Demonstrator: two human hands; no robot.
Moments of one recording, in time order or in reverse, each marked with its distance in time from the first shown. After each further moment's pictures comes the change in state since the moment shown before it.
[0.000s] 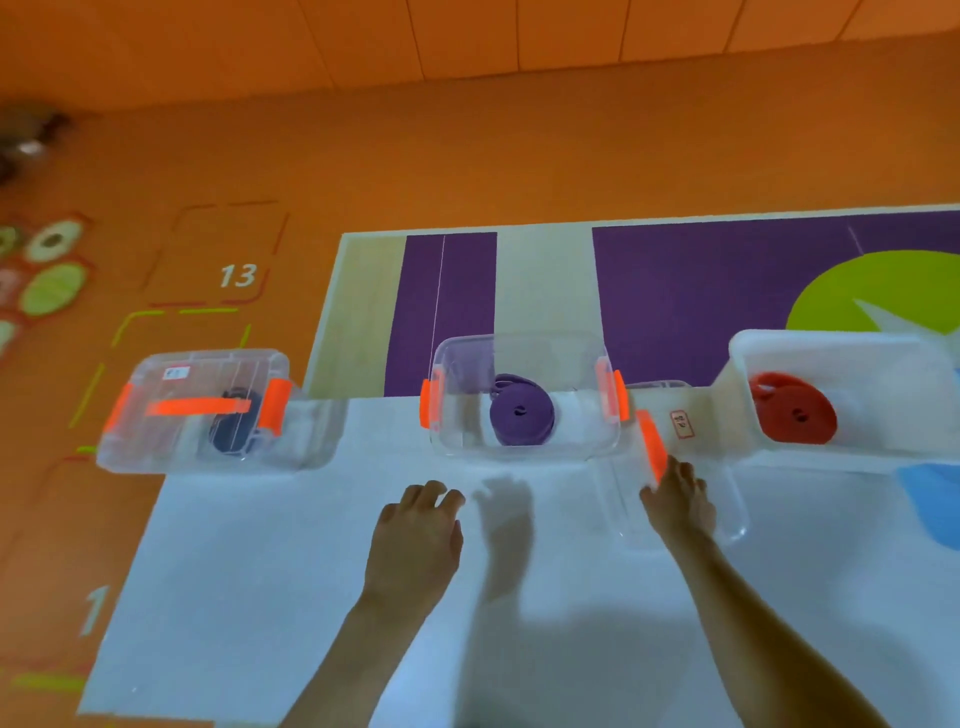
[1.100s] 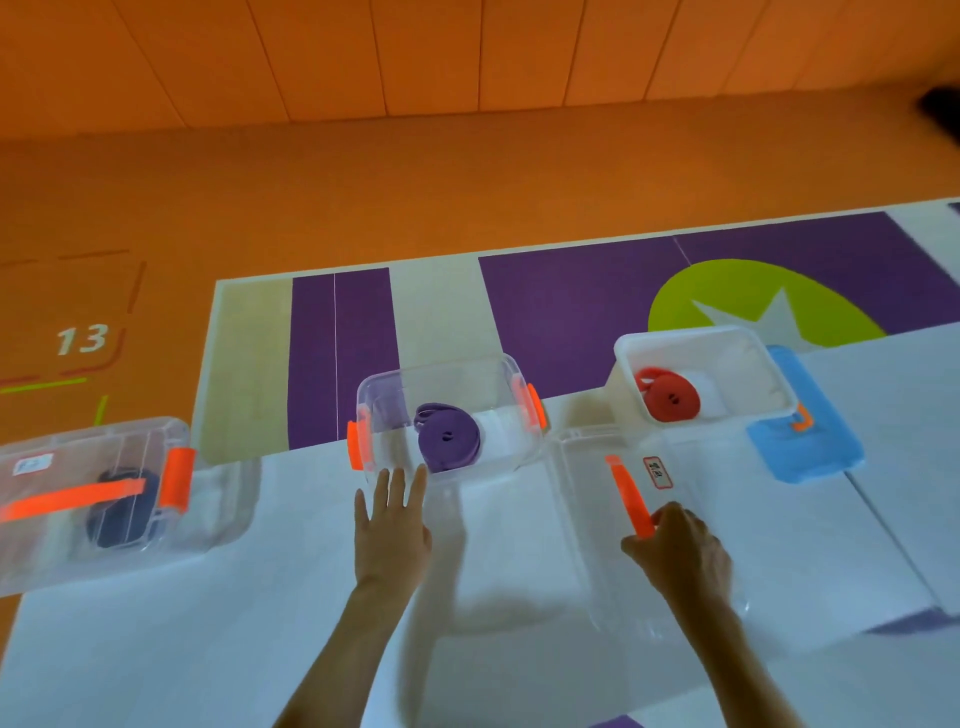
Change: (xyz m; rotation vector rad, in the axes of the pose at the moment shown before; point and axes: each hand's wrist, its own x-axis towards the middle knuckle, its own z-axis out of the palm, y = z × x) left_hand 0.072 -0.009 0.070 0.011 0.016 0.071; right_hand -0.133 0.032 -0.075 0.072 0.135 0.262
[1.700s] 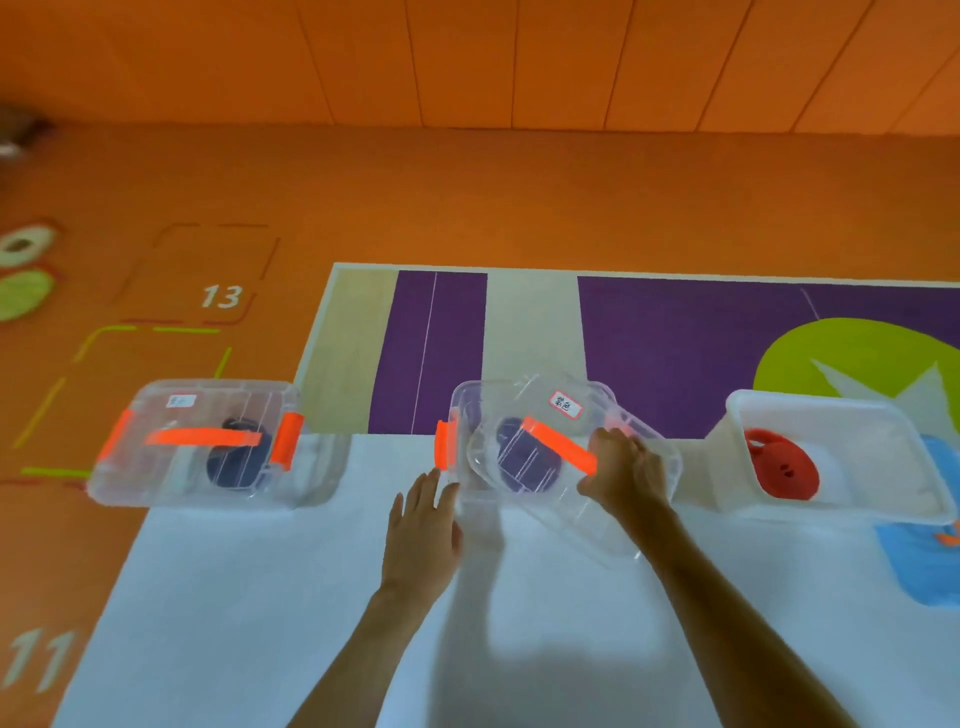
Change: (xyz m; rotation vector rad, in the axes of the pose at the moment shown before) left_hand -0.013 -0.045 -0.015 -0.142 0.031 -0.131; right_hand 0.050 -0.188 0.011 -0.214 0.039 -0.646
